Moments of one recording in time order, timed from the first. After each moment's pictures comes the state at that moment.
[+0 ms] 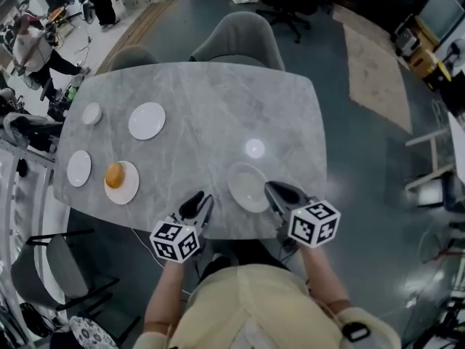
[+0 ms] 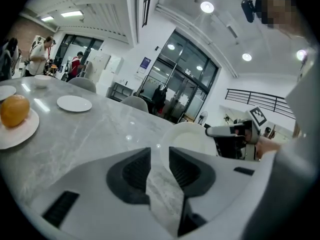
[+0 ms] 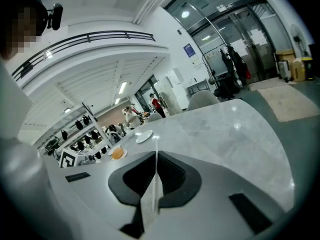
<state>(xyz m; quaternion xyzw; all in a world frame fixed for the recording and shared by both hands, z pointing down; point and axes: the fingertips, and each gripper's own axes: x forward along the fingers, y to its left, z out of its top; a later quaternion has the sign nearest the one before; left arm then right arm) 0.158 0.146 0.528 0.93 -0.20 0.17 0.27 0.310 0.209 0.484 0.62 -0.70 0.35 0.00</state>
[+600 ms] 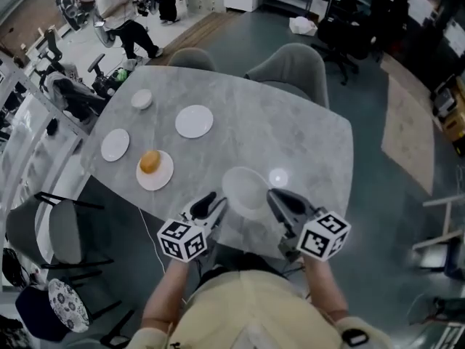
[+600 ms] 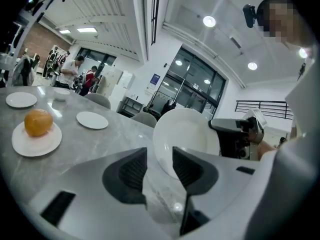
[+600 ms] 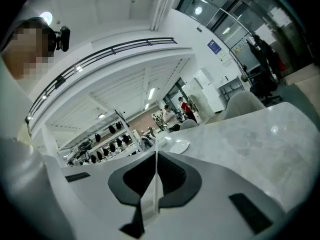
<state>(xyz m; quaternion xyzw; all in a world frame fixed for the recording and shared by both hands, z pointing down) 0.118 0.123 0.485 0.92 -0.28 0.09 0.26 0.240 0.158 0.403 0.48 -0.82 0.30 -0.04</state>
